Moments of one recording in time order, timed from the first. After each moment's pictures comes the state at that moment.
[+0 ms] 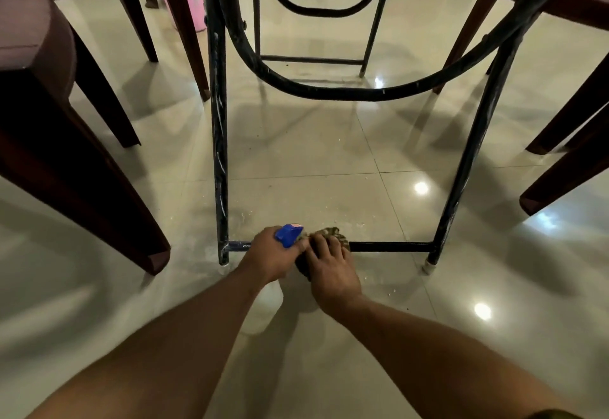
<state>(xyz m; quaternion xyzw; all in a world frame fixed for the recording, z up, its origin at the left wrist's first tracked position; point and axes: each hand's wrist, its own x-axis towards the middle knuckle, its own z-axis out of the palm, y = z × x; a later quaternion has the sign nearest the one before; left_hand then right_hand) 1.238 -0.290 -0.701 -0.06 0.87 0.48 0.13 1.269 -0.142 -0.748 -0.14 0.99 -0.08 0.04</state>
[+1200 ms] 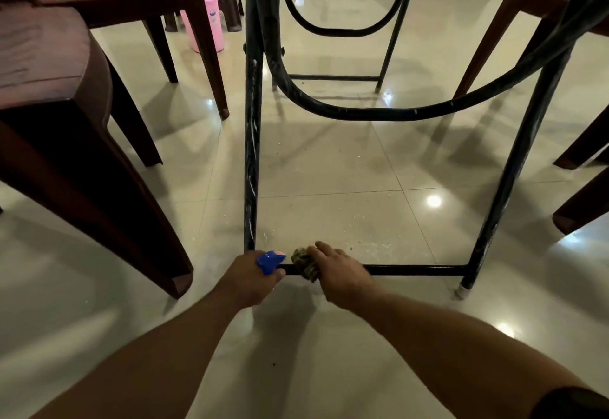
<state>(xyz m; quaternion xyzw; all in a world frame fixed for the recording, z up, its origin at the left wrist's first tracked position) 1.223 -0.384 -0.721 -0.04 0.91 0.39 0.16 1.215 -0.172 -0.733 -0.17 0.97 -0.09 0.13</state>
